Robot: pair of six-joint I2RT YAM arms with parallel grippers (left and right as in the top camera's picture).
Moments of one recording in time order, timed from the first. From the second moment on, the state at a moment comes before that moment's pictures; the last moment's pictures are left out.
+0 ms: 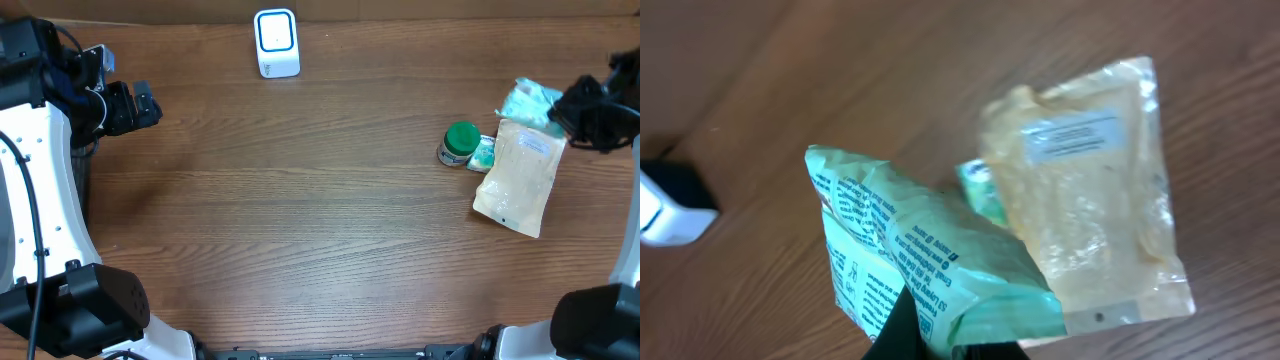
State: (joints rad) left arm 0.32 1.77 1.87 -1.31 0.25 0.02; right arm -0.38 1.63 1.67 -1.16 -0.25 0.36
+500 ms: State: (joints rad) left arm 0.32 1.77 1.87 -1.31 0.25 0.02; right arm -0.42 1.63 1.29 -0.86 -0.25 0.42
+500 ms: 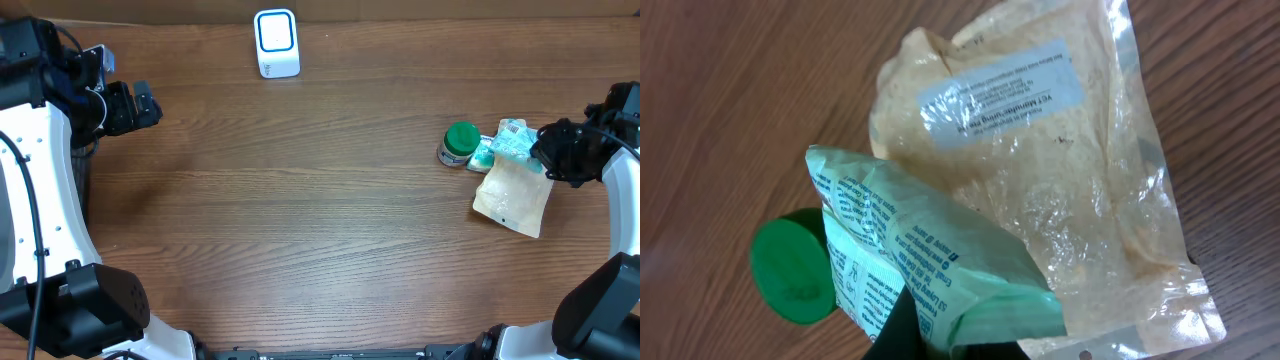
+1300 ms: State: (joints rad) left arm 0.32 1.77 1.87 -1.31 0.25 0.02; right arm -0.42 1.63 1.20 -0.77 -0.25 0.44
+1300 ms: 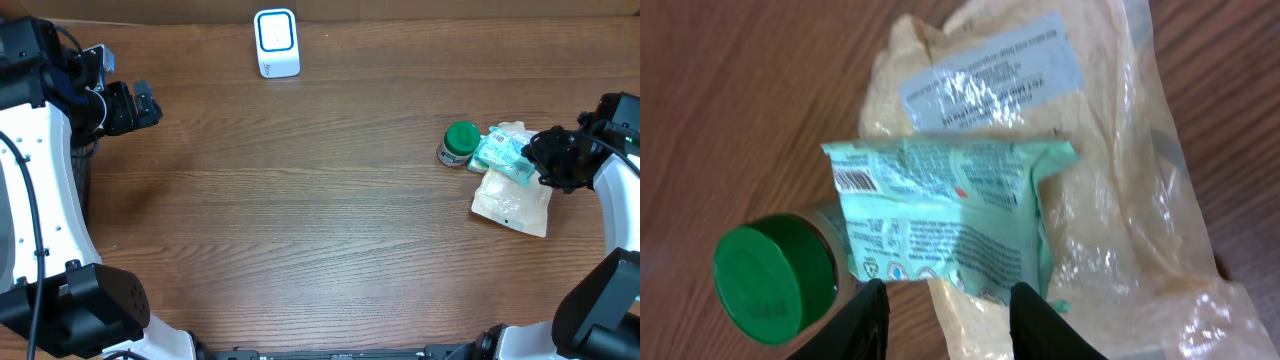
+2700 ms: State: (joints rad) left arm 0.32 1.77 1.87 -1.31 0.25 0.02; right arm 0.06 0.99 1.55 -1.40 -0.22 0.24
